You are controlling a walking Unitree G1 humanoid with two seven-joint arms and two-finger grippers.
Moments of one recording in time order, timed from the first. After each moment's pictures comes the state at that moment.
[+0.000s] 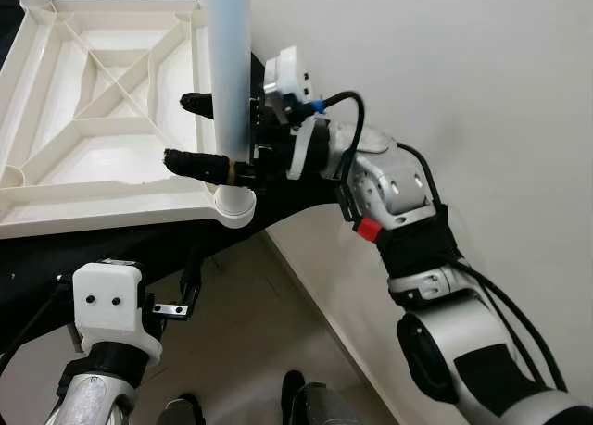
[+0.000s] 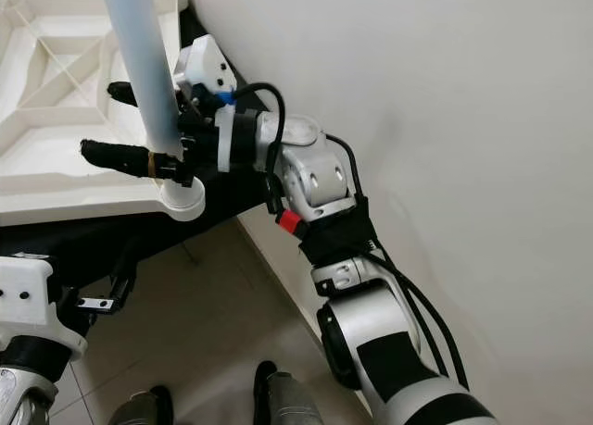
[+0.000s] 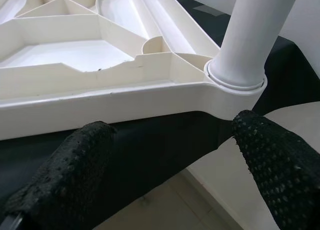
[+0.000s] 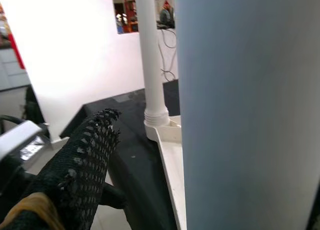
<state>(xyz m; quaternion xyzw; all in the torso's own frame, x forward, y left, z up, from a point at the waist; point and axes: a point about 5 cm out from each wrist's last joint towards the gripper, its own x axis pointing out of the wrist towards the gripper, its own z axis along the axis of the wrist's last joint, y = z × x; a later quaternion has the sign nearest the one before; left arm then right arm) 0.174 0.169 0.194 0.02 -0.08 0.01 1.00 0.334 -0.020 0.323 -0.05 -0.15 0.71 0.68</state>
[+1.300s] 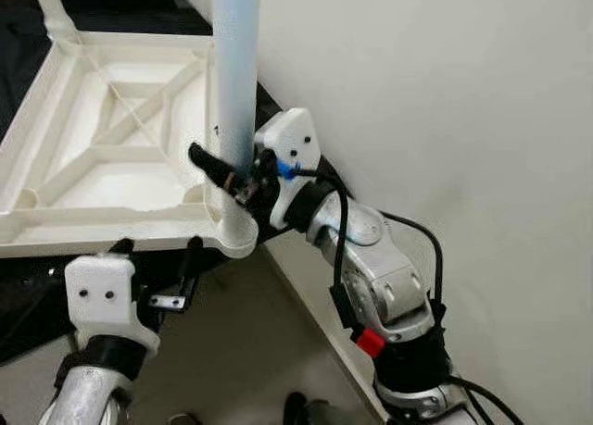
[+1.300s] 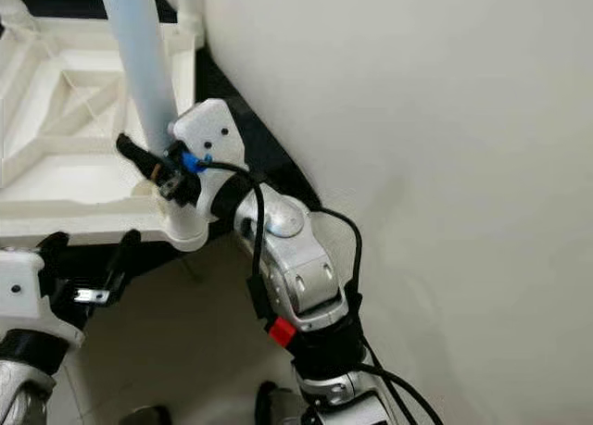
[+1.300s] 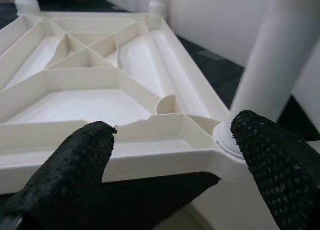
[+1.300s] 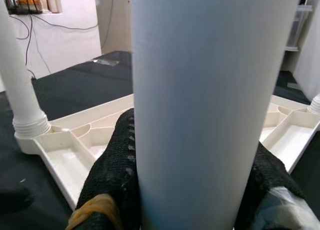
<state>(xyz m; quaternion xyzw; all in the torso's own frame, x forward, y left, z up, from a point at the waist) 0.180 0.168 0.203 0.01 -0.10 0.00 0.99 0.307 -0.001 0.273 -0.04 -0.13 0.44 0.89</state>
